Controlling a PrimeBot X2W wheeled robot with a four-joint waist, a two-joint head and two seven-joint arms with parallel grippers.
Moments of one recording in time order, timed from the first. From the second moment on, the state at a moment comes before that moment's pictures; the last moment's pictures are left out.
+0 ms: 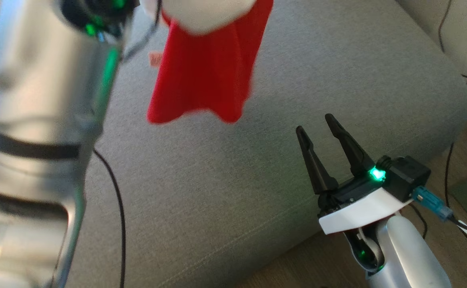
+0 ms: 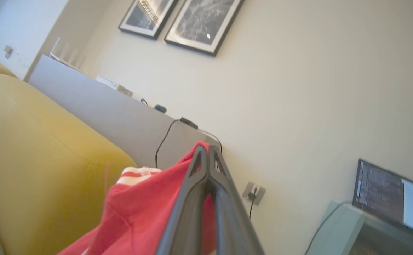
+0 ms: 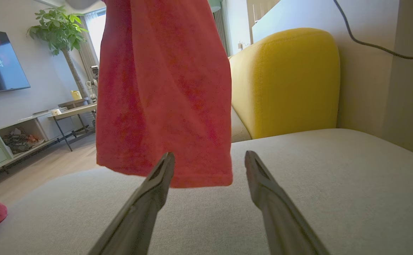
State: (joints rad) left arm -1.15 0.10 -0.44 0.31 -0.98 0.03 0.07; right arm -0.19 -0.05 0.24 0.10 0.29 0.13 -0.26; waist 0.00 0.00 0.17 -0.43
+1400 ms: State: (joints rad) left arm -0.54 0.44 -0.37 0.33 -0.54 0.15 -0.25; right arm -0.25 -0.05 0.30 0.33 0.31 0.13 -0.26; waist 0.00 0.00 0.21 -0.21
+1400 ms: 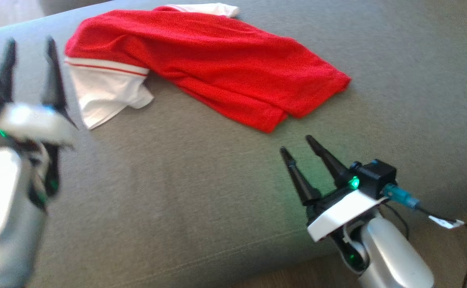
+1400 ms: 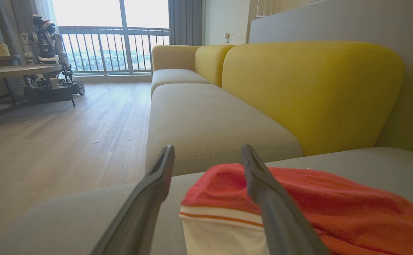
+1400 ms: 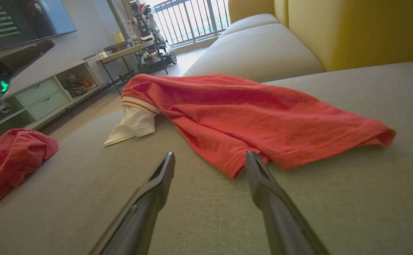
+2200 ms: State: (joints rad) left arm -0.10 0.09 -0.36 0.01 -0.21 0.03 -0.26; right arm -0.59 -0.05 -0.25 1.03 0.38 0.13 -0.26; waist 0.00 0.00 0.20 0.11
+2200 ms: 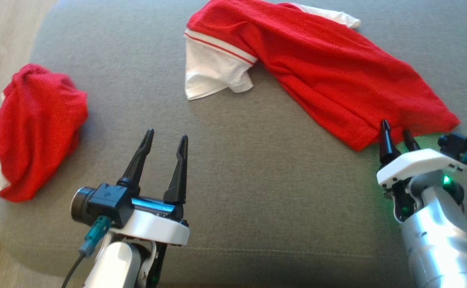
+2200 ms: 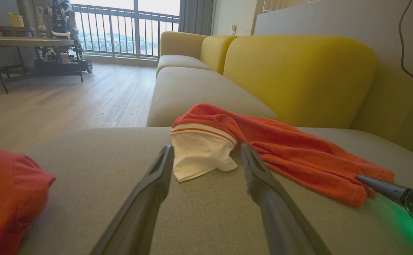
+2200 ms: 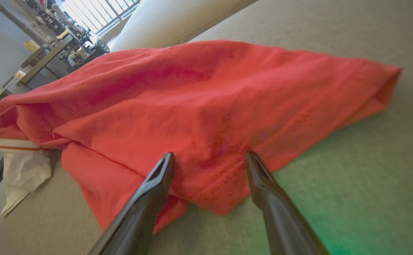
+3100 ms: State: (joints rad) left arm -0.06 0.05 -0.35 0.00 -0.19 0.03 -0.26; right arm -0.63 -0.06 -0.44 0.99 -0.08 0.13 -0.25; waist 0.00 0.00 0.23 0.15
